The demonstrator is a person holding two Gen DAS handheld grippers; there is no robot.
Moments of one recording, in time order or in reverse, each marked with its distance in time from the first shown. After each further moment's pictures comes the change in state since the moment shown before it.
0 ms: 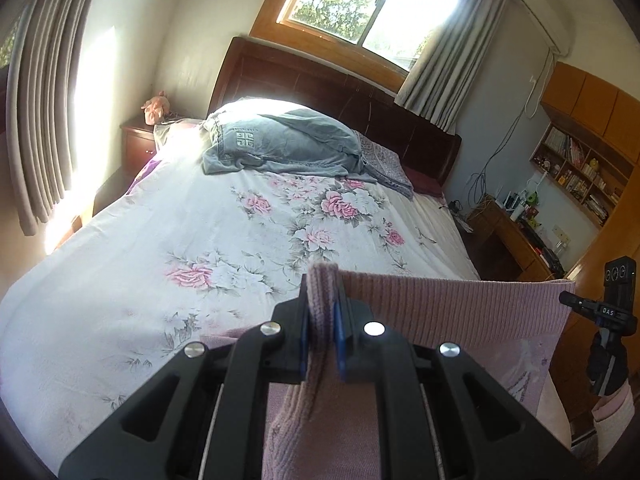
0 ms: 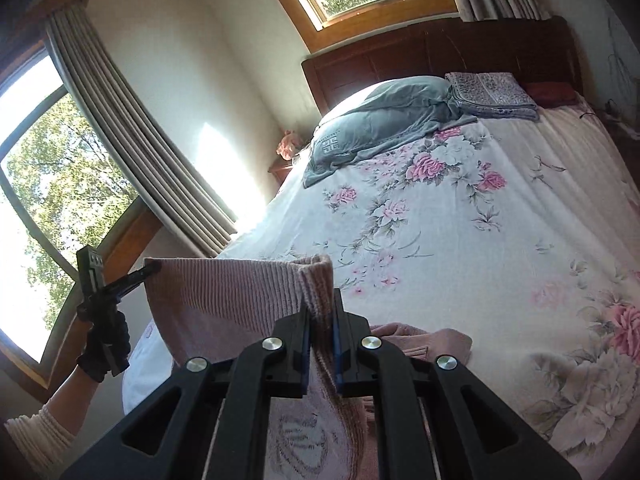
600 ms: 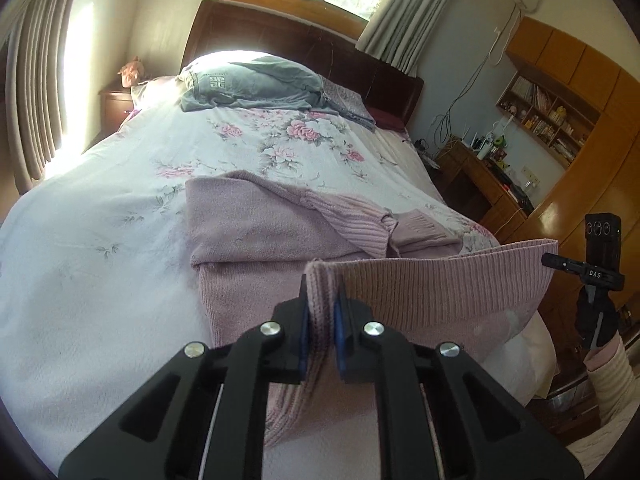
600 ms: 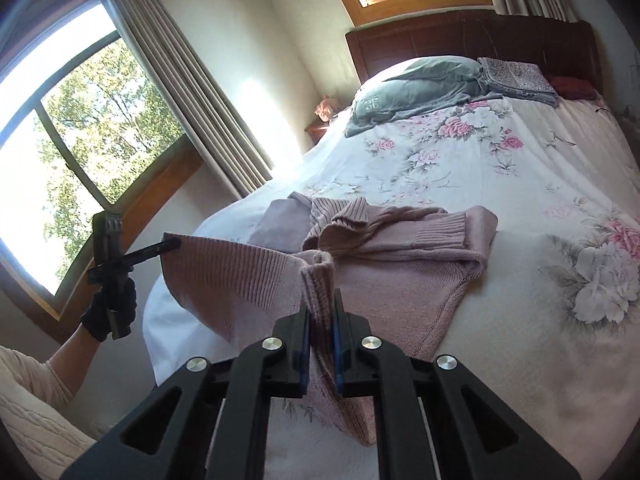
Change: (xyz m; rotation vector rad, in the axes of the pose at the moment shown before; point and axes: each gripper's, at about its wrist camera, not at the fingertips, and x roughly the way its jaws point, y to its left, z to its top) left arm -0.145 -0.024 -0.146 0.079 0.059 -0.125; right arm -0.114 0.070 -0.160 -0.124 0.056 0.089
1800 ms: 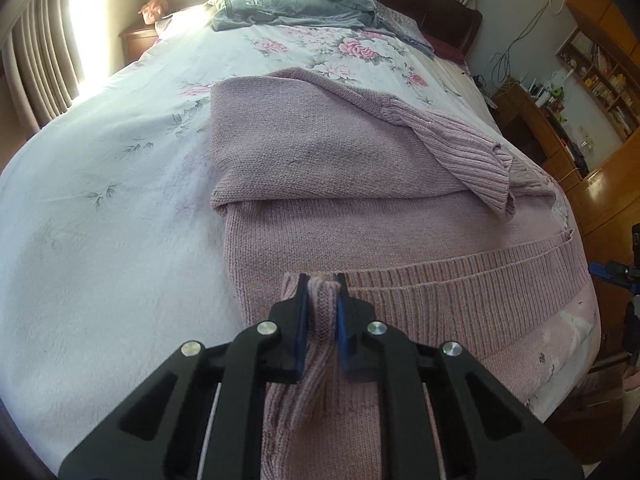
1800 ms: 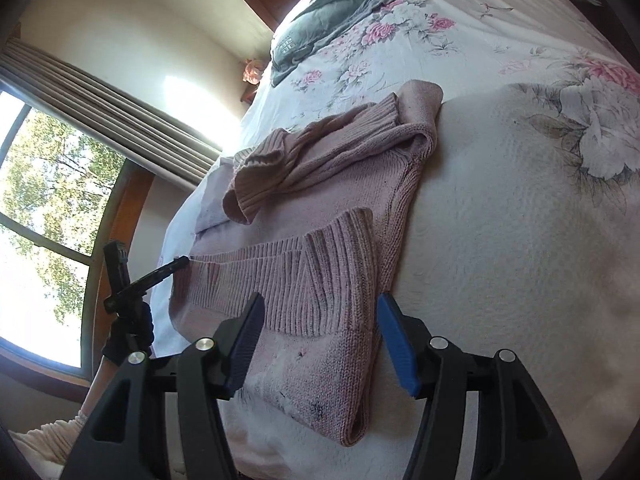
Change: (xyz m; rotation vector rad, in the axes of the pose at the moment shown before) left arm 0.111 0.050 -0.033 -0.029 0.331 0.154; right arm 0.065 -0.083 -0.050 0.373 0.195 -0.032
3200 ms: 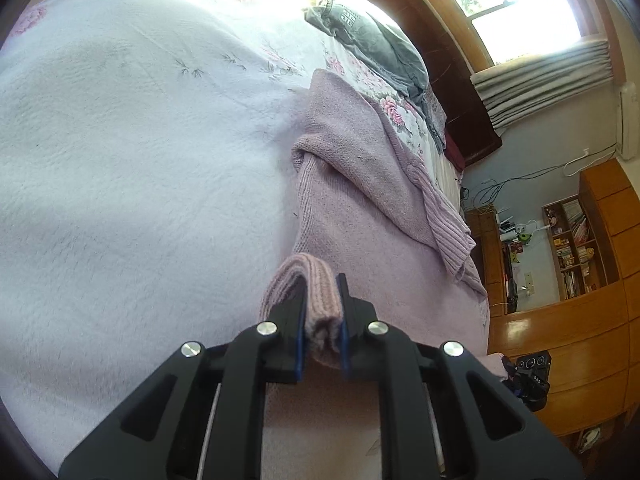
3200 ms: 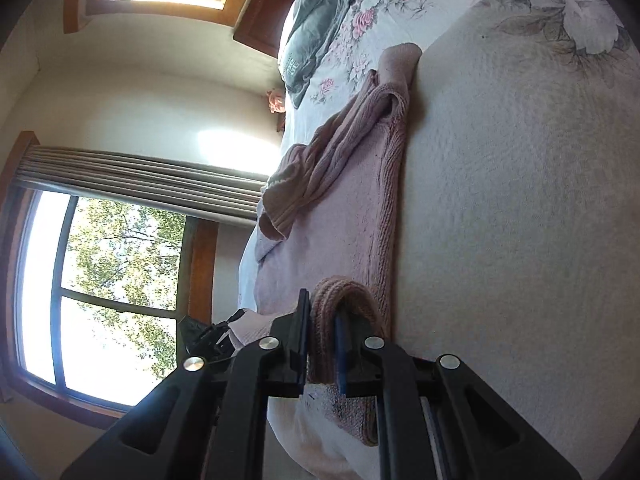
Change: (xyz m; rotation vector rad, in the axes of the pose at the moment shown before) left arm -0.020 0.083 -0.060 -0.570 -0.100 -0.254; right arm 0.019 -0.056 -0.009 0.303 -0.039 0.325
